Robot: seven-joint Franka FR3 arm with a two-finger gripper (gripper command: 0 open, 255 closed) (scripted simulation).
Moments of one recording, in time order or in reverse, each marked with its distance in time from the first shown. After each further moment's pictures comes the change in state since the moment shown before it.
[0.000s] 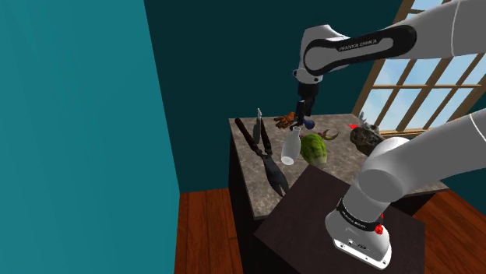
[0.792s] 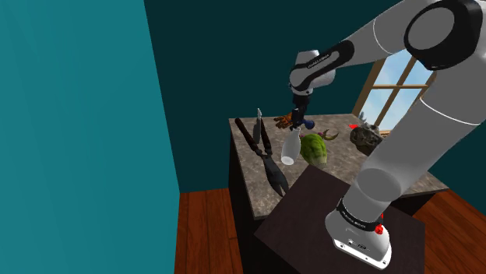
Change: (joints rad) arm -0.027 0.444 -0.190 0.134 0.020 0.344 -0.240
